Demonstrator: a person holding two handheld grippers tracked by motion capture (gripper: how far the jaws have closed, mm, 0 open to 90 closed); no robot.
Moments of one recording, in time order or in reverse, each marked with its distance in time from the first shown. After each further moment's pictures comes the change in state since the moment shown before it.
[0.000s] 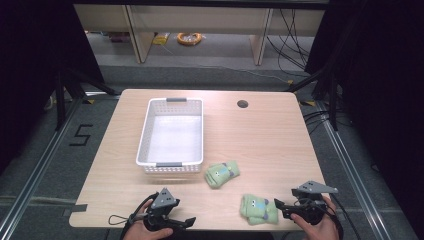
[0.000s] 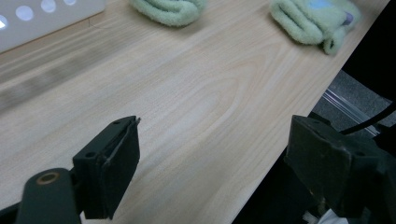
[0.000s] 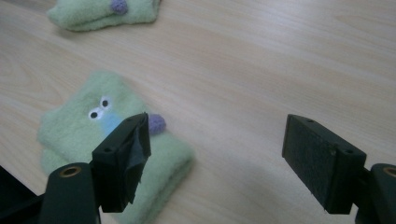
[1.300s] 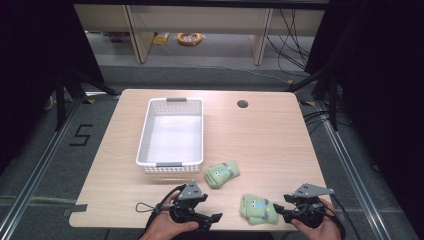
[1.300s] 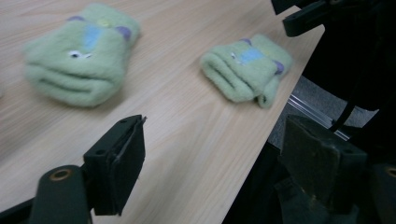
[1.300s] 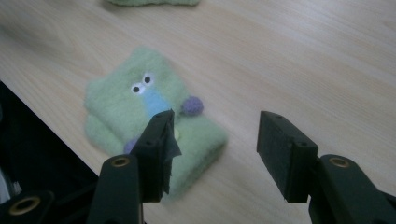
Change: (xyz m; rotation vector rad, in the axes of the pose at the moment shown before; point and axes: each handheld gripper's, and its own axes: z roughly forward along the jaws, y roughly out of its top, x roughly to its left) left arm -0.046 0.057 0.038 -0.037 -0.152 0.042; right arm 0.012 0.004 -0.008 0.069 0.070 -0.124
